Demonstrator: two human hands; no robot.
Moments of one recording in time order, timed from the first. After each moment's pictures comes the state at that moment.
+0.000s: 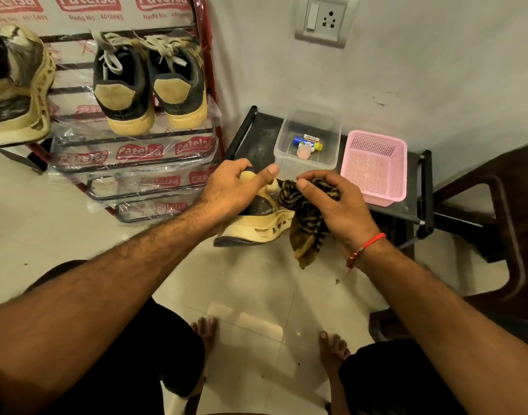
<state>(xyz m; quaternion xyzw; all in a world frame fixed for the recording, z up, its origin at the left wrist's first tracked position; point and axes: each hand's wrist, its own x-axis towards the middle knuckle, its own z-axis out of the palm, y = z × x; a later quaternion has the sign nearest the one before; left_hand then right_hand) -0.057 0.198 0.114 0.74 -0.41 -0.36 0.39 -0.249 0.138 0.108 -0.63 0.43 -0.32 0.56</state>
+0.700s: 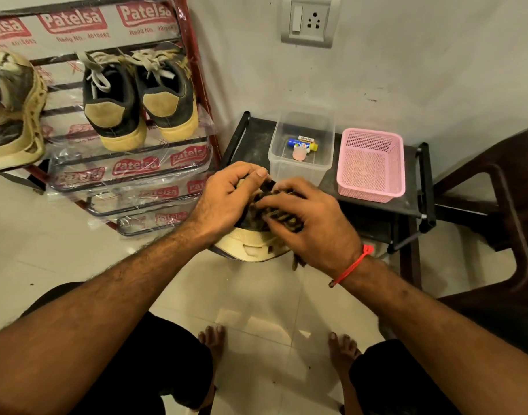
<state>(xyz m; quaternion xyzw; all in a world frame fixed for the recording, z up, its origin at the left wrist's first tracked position) -0.055 0.204 0.115 0.65 -0.54 -0.29 0.45 -0.239 0.164 0.112 -0.89 0.24 -0.31 0.24</state>
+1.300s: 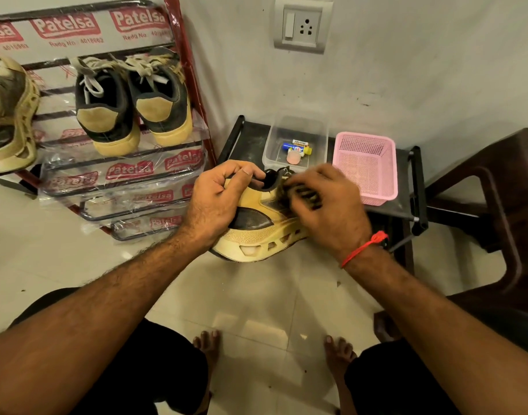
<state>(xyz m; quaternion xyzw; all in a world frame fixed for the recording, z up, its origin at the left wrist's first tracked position) -0.060 0.202 0.115 0.63 -0.49 -0.29 0.53 -0.248 0.137 0.117 -0.83 0.38 -0.35 0.20</state>
